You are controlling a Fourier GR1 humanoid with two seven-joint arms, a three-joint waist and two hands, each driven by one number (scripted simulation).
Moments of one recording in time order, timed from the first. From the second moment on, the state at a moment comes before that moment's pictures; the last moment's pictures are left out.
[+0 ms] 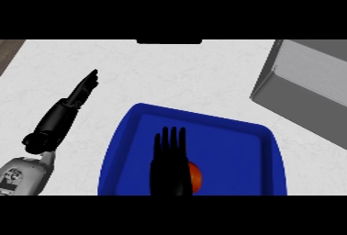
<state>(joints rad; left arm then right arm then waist) -0.22 0.46 -0.21 -1.53 0.08 -0.01 -0.09 -0.48 -0.01 1.02 -1.53 1.11 0.55 1.05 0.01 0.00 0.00</state>
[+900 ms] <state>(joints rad) -0.22 0.39 -0.14 -1.54 0.02 -0.08 -0.06 -0.46 -0.01 0.98 -1.38 1.30 0.43 0.86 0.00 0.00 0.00</state>
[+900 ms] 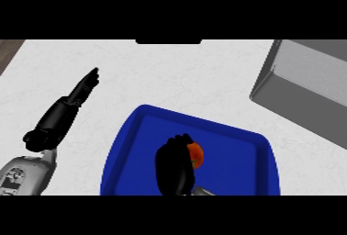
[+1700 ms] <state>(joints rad) -0.21 0.37 -0.12 -1.53 -0.01 -0.09 -0.09 -0.48 -0.33 0.60 -1.47 0.86 0.17 0.02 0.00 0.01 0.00</state>
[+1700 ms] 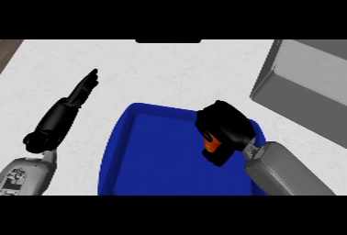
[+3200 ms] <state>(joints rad) -0.24 0.33 -0.09 -1.53 -0.05 -0.13 -0.07 -0.84 -0.60 -0.15 -1.07 0.67 0.14 -0.03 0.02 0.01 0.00</state>
